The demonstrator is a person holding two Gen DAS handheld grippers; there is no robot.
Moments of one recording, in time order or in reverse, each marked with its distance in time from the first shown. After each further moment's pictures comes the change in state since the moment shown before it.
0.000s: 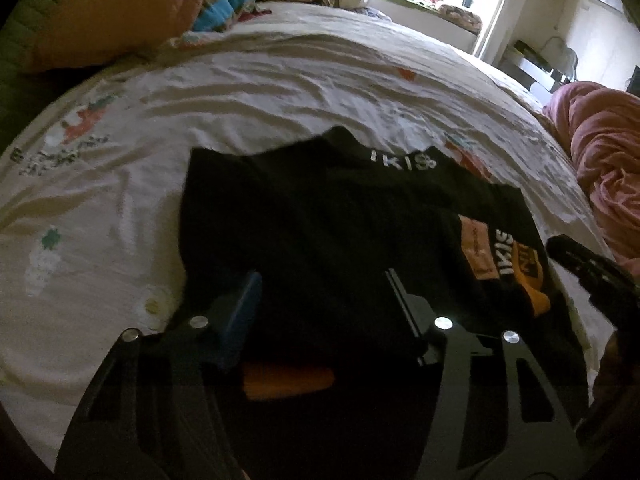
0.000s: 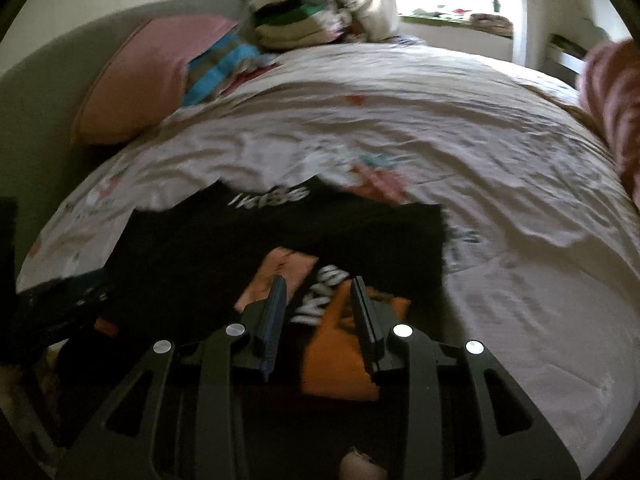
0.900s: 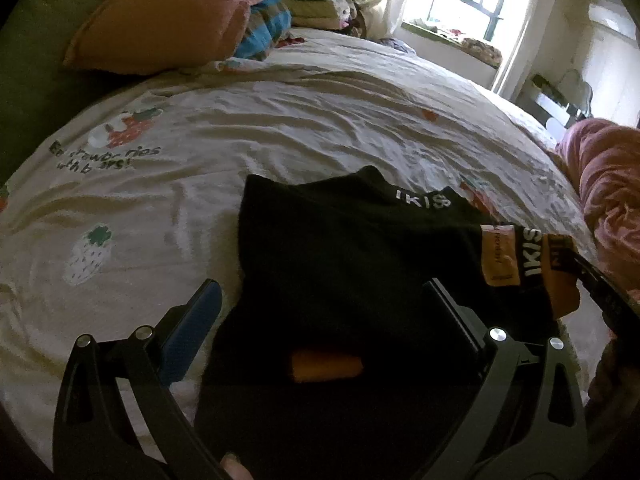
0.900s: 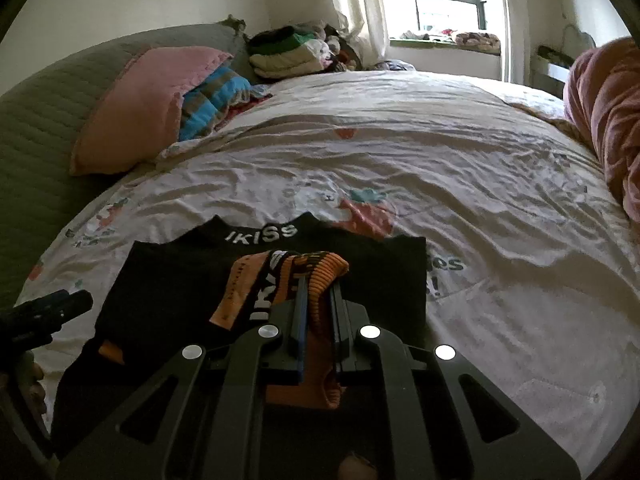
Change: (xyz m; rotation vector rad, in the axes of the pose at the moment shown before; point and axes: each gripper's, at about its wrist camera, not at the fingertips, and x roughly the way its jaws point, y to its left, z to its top) left arm -0.043 0.017 0.002 -0.075 -0.107 0.058; right arm -0.023 -0.016 0.008 0.055 -0.126 -0.031
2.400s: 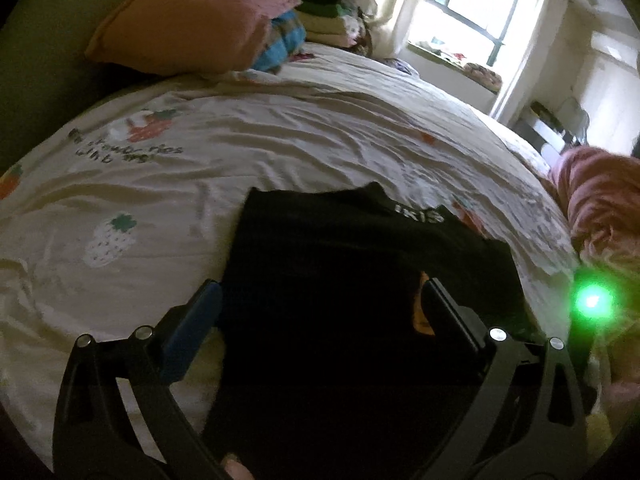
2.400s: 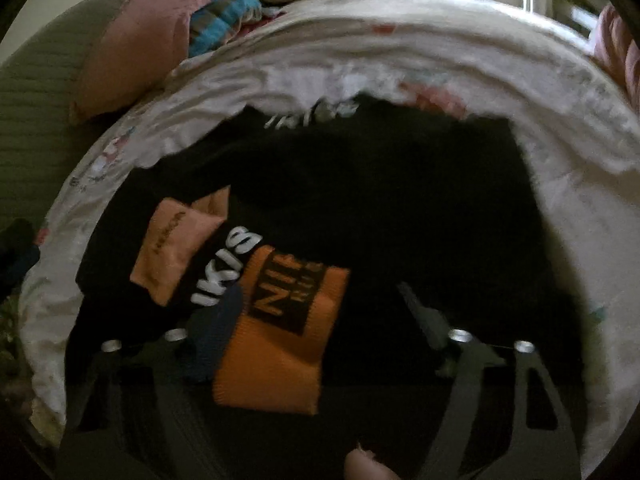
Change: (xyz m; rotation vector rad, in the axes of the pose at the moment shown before) left arm -0.039 0.033 -0.011 -0.094 -0.063 -0.039; right arm 0.054 0.055 -0.053 0.058 0.293 0.101
